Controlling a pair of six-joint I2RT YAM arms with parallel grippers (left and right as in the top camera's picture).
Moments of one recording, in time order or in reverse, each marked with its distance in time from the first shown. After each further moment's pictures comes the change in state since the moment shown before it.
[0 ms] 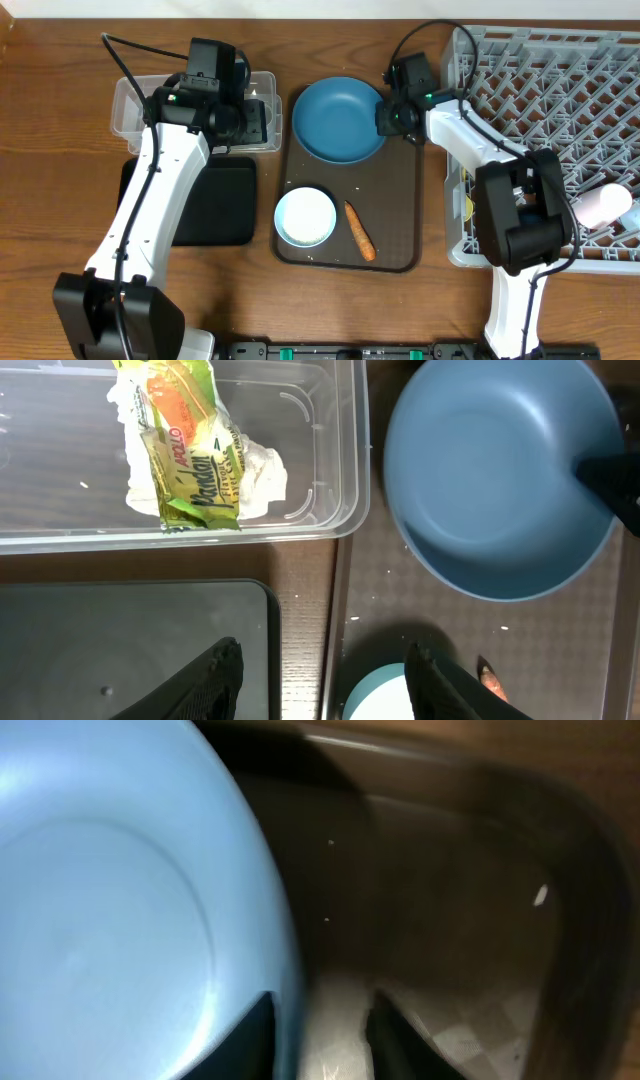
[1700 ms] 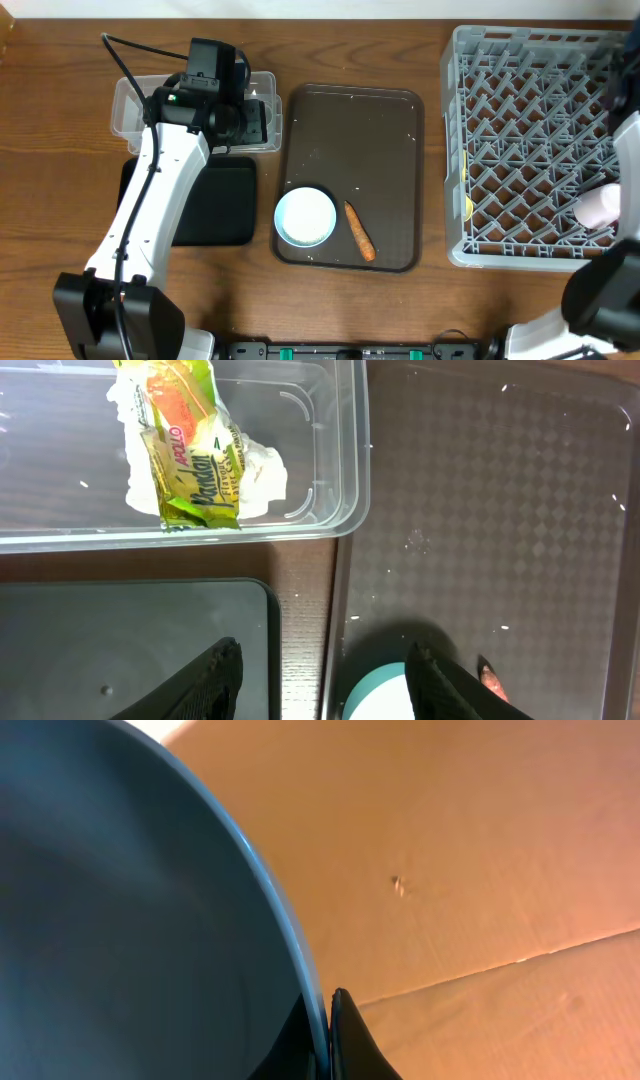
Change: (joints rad) left arm 0.000 0.000 0.000 -0.001 0.000 0.000; right arm -0.644 -0.398 0.027 0.485 0.861 -1.141
